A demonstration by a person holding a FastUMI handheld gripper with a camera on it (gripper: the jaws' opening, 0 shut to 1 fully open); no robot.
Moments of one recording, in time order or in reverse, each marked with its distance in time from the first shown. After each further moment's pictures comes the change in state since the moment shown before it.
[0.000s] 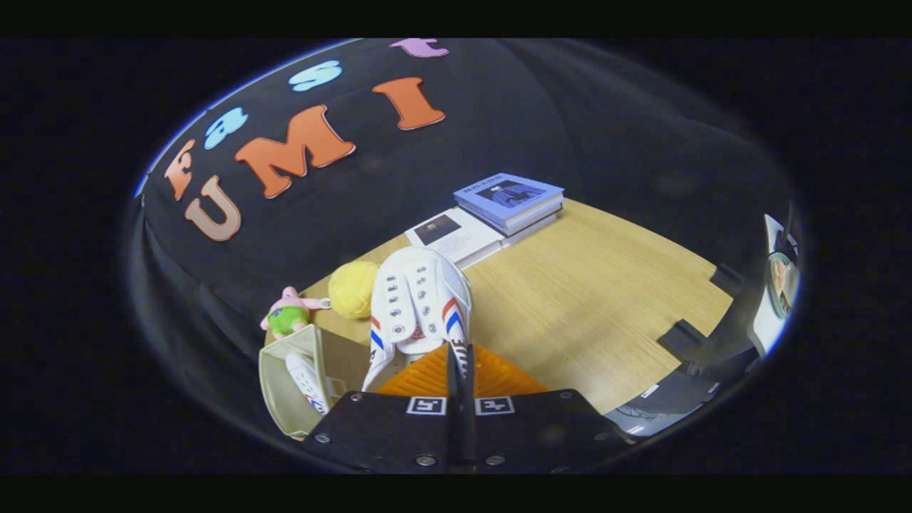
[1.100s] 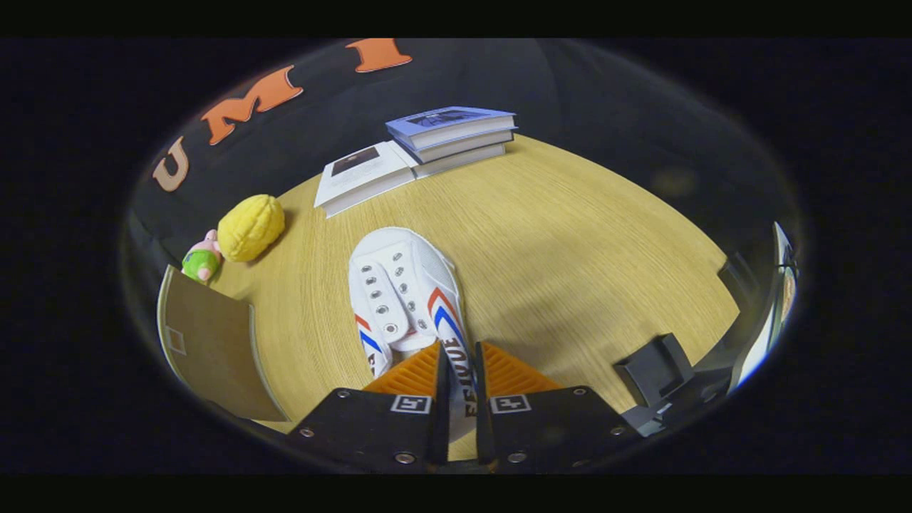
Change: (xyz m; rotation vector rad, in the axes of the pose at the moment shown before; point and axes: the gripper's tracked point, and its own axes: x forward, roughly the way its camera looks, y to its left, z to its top) arm 0.109 -0.179 -0.062 -0.121 0.243 -0.159
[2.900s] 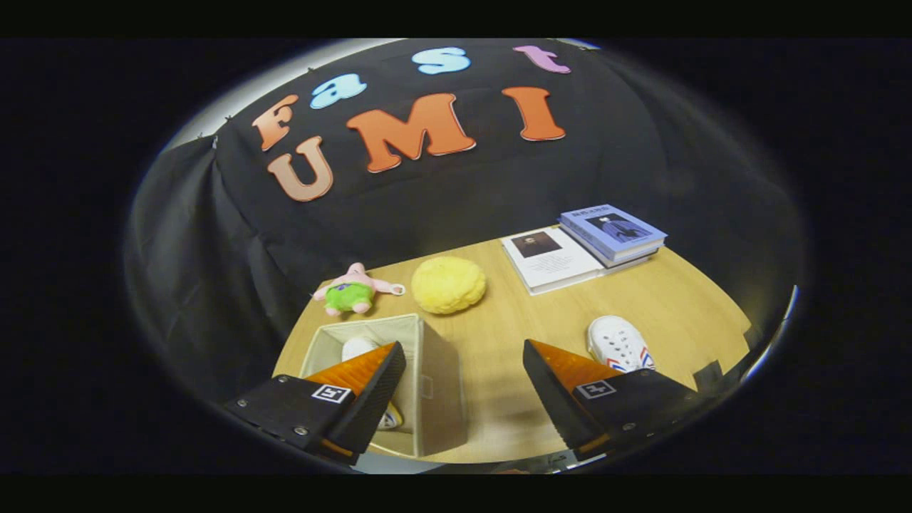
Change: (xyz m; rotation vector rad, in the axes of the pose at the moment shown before) arm -0.170 0.237 0.057 -0.175 -0.326 0.294
